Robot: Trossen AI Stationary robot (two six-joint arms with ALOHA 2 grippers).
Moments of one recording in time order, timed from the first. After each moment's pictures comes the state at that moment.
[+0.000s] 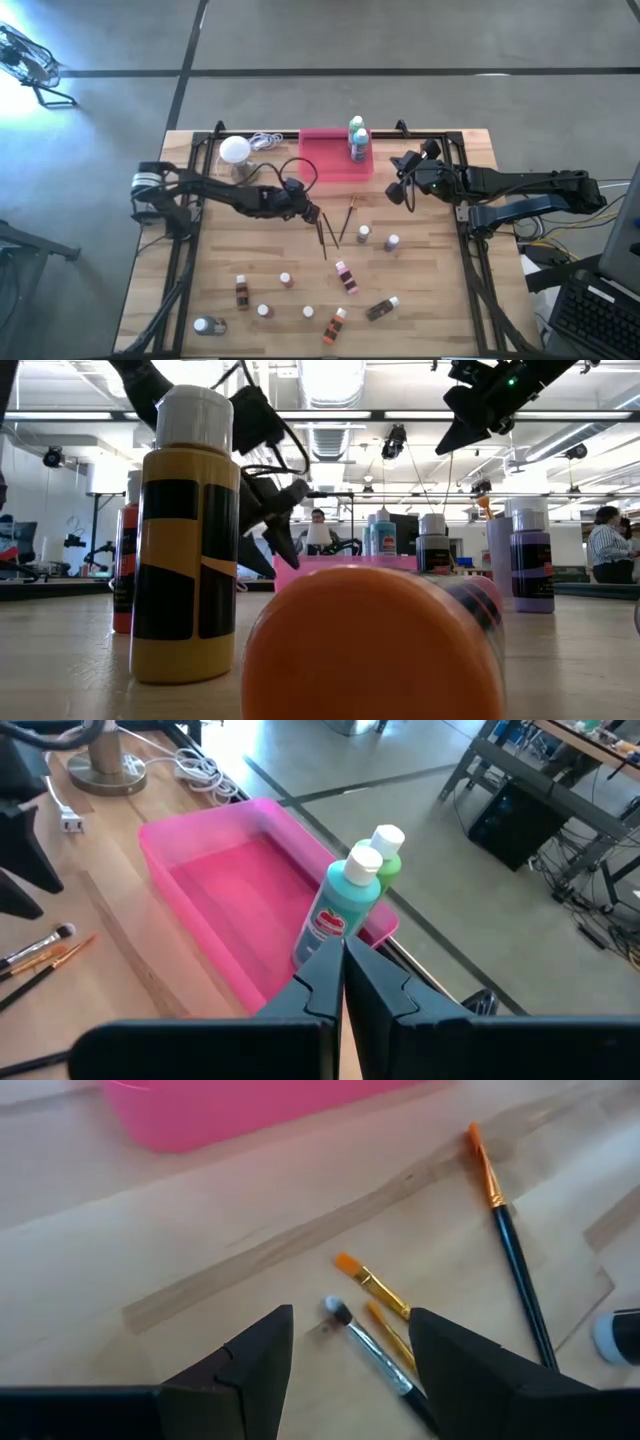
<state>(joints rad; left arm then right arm) 0.08 1.66 0.84 -0.01 -0.33 -0.94 -0.09 0.98 0.78 -0.39 0.68 0.12</state>
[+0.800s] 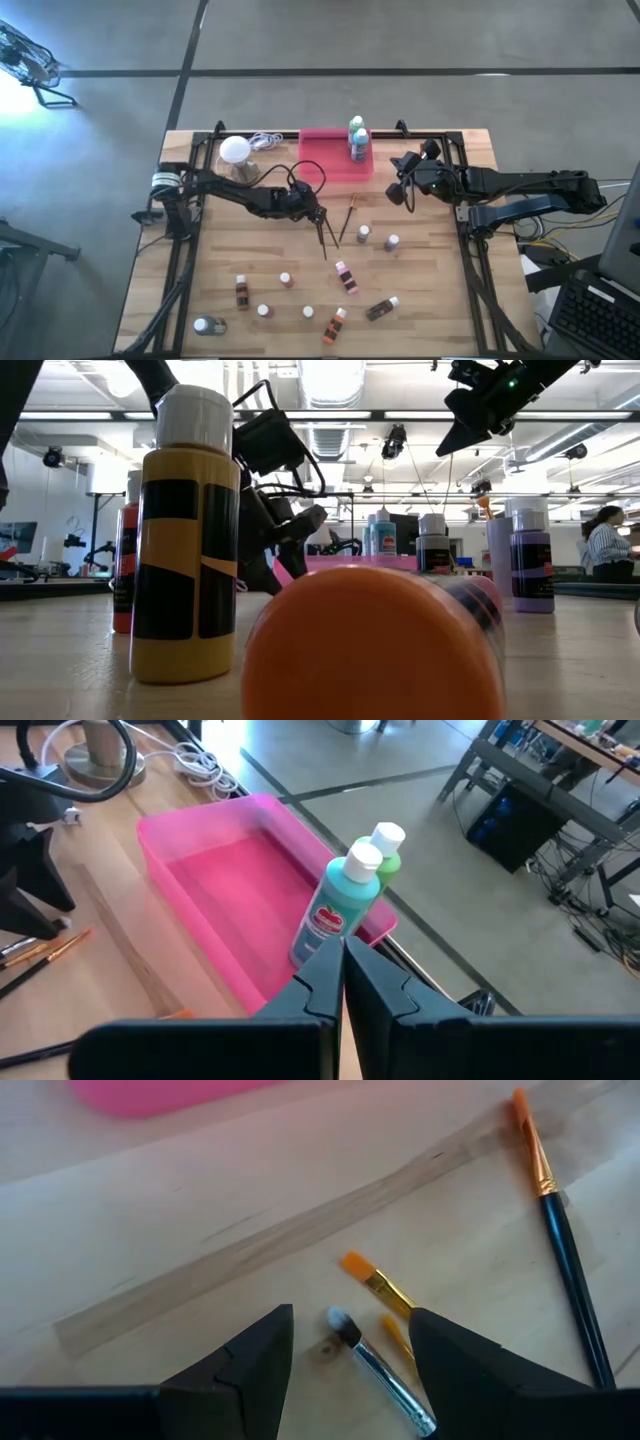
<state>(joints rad) 0.09 1.80 0.91 -0.01 -0.30 -0.95 -0.09 0.98 0.78 -0.39 0.68 0.11</state>
